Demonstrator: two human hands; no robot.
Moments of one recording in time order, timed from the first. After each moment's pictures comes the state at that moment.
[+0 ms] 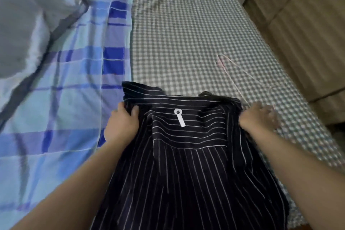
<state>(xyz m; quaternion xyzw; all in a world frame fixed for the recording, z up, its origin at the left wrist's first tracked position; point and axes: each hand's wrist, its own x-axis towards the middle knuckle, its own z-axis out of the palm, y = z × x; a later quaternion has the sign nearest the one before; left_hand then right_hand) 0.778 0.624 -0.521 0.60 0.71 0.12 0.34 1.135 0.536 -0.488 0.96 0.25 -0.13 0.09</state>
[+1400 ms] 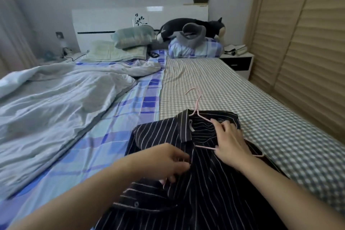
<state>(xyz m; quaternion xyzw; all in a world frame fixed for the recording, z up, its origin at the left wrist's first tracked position) 0.753 0.390 -0.388 0.80 0.43 0.04 0.42 1.009 0.401 -0.466 0.74 0.66 0.04 -0.11</state>
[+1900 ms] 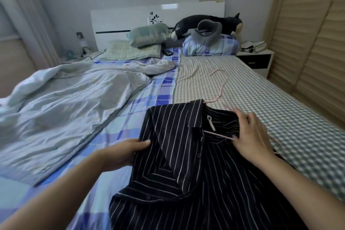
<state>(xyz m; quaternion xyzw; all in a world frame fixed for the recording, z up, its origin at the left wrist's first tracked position) 0.630 0.482 -0.460 0.55 0.50 0.16 0.65 1.025 0.413 -0.461 0.72 0.64 0.08 -0.25</state>
